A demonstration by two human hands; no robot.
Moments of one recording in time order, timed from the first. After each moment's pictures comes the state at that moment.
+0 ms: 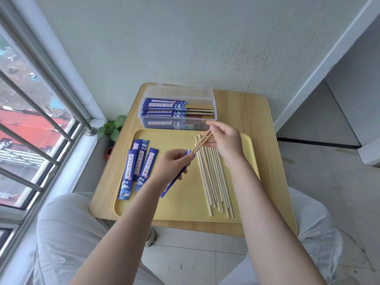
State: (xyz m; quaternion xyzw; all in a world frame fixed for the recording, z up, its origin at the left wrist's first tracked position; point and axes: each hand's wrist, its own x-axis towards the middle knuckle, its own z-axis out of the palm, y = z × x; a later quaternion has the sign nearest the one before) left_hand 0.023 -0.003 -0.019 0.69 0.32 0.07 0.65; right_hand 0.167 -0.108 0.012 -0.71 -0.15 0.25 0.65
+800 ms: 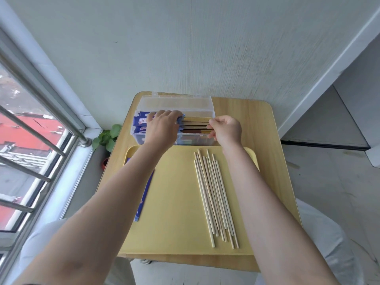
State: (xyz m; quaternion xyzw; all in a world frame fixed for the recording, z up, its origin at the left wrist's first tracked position) left_hand 0.138 0.100 0.011 0.95 0.26 0.12 0.12; right_hand 0.251 -0.046 0.003 -0.79 -0.07 0.18 0.59
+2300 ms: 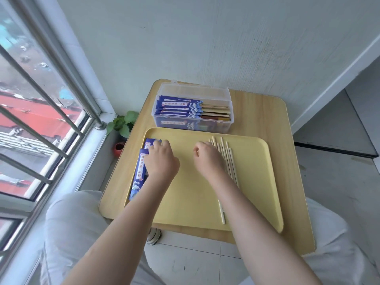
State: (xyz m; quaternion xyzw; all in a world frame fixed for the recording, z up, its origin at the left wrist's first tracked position) left_hand 0.028 0.046 -0.039 0.87 0.48 -0.02 0.15; right_hand 0.128 -0.047 -0.048 -0.90 -0.36 0.11 0.20
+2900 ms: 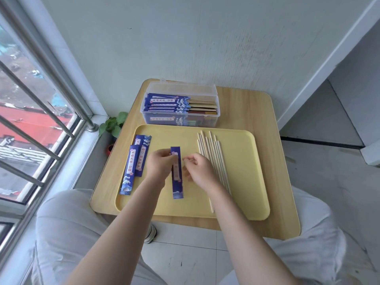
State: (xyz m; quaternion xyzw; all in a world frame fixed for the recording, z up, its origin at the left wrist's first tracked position) left_hand 0.017 0.009 -0.042 0.63 0.51 0.14 0.57; right_hand 0.092 -0.100 -0.048 -0.79 -0.20 0.34 0.46
